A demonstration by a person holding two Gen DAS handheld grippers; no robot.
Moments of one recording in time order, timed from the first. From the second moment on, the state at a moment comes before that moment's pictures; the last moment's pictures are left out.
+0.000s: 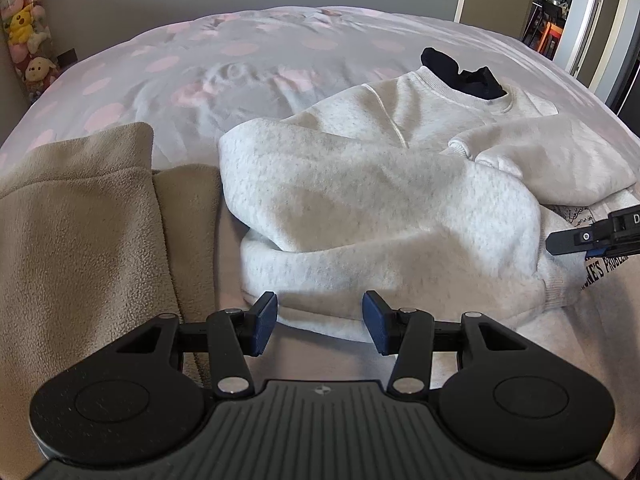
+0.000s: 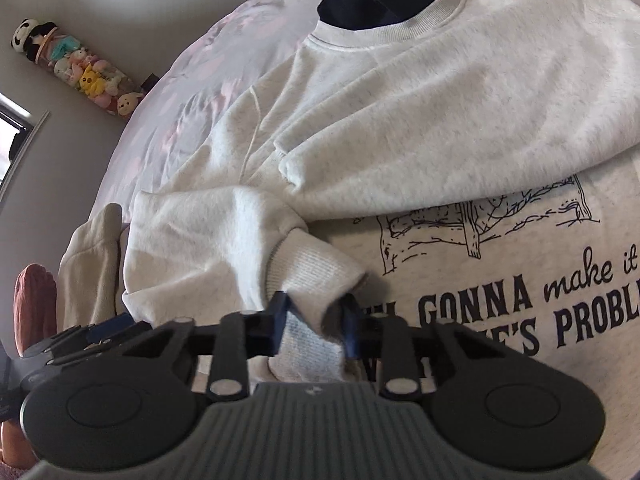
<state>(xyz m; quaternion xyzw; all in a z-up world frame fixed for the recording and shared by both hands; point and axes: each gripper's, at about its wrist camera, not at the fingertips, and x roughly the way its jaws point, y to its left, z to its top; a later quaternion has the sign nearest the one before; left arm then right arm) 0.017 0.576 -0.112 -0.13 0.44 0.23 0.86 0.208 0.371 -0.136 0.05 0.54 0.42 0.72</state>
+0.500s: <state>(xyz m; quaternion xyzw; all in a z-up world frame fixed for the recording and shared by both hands) -0.006 0.591 -0.105 -0.17 0.41 0.24 0.86 0.169 0.458 0.080 -0.08 0.28 0.56 0.77</state>
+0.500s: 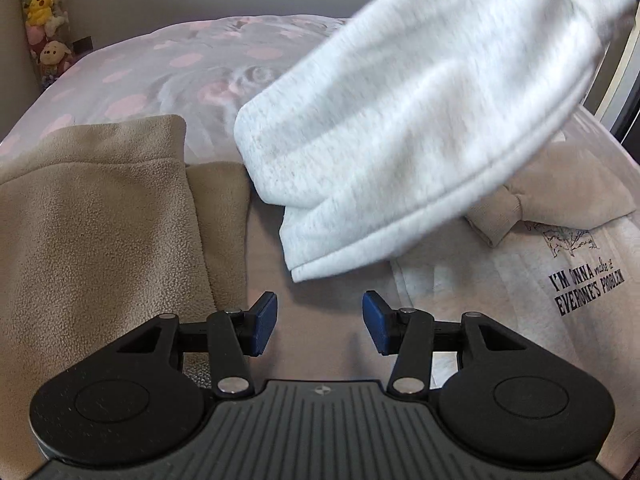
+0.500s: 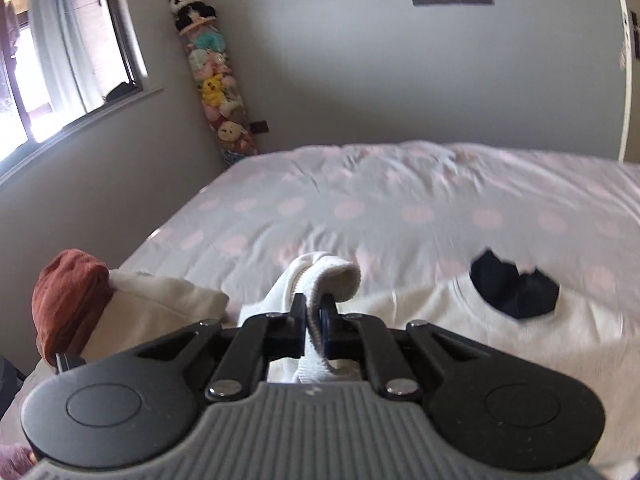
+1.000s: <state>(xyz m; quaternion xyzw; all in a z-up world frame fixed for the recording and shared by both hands) 0.047 0.585 -0.113 -0.28 0.28 0.23 0.89 0.165 0.496 0.172 -0.10 0.19 0.58 0.79</state>
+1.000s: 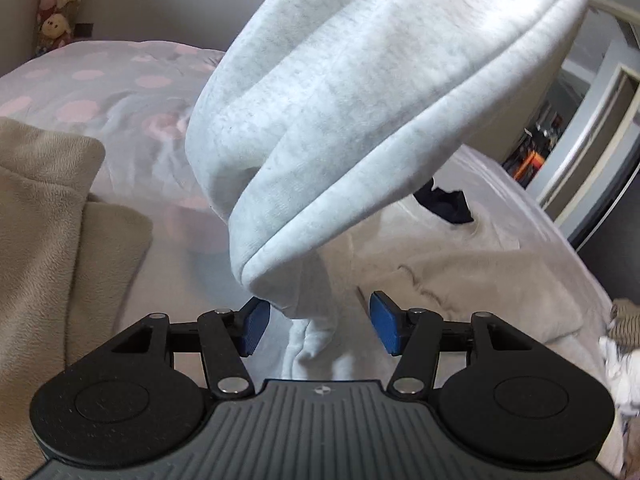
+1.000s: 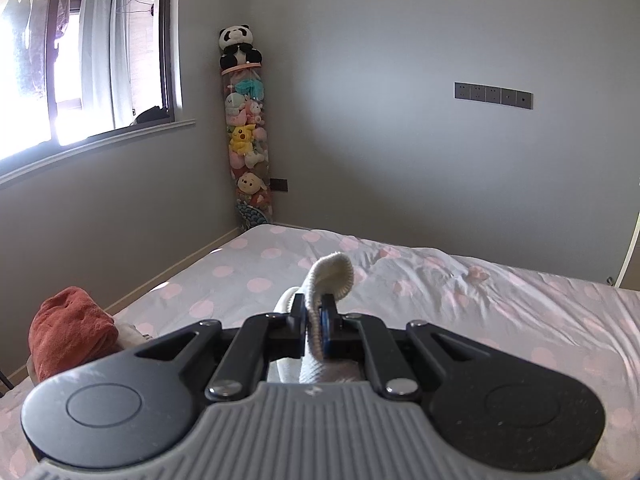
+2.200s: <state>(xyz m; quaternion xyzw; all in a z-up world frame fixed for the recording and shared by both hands) 0.098 0.558 -0.148 -0.14 0.39 0.31 0.85 0.404 0.316 -0.049 -0.06 0.40 0.31 0.86</state>
